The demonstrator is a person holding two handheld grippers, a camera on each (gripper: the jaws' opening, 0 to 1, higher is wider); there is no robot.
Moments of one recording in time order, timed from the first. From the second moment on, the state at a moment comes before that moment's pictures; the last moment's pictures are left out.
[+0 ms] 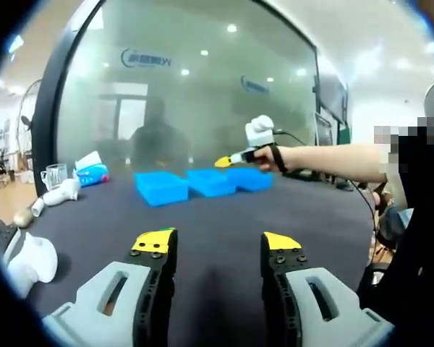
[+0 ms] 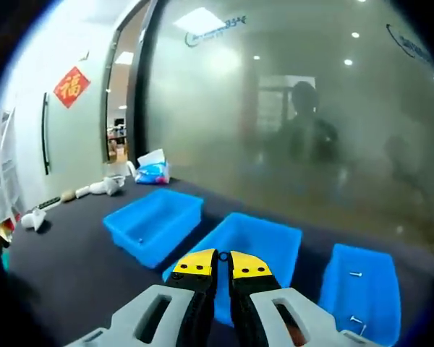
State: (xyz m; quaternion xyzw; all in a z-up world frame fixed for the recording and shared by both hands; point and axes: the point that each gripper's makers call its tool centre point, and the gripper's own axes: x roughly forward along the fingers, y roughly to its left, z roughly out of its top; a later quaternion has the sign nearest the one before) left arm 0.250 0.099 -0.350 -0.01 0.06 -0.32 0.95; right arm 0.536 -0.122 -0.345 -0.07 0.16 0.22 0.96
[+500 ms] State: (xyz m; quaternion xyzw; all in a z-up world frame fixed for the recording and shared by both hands) left arm 0.249 0.093 -0.350 -0.01 0.06 -0.32 0.94; right arm 0.524 -0.125 -0.339 -0.14 0.10 0.24 0.95
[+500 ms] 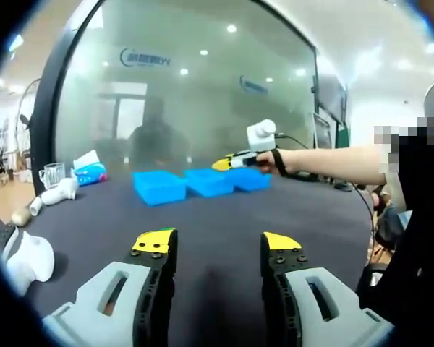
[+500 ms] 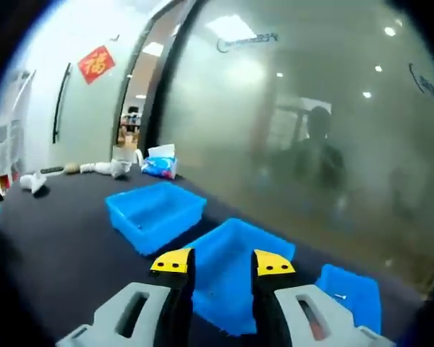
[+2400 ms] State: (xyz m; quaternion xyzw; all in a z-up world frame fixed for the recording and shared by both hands) left arm 0.237 0.064 -0.344 0.00 0.06 -0.36 0.93; right arm 0.279 -0.215 -0.348 -0.08 0.06 0.27 0.96
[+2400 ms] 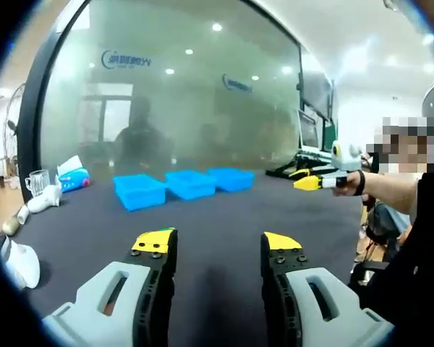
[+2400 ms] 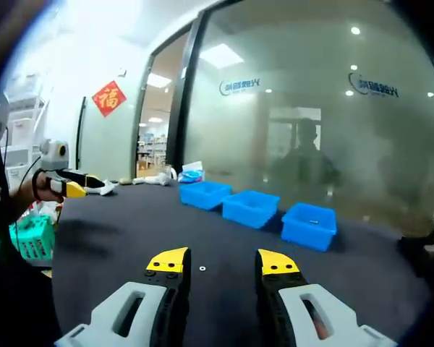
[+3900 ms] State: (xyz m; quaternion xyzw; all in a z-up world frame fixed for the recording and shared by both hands) left arm 0.227 0.069 -0.364 0.00 0.08 -0.38 0.92; right arm 0.302 -0.113 -0.396 -0.27 0.29 0.47 0.79
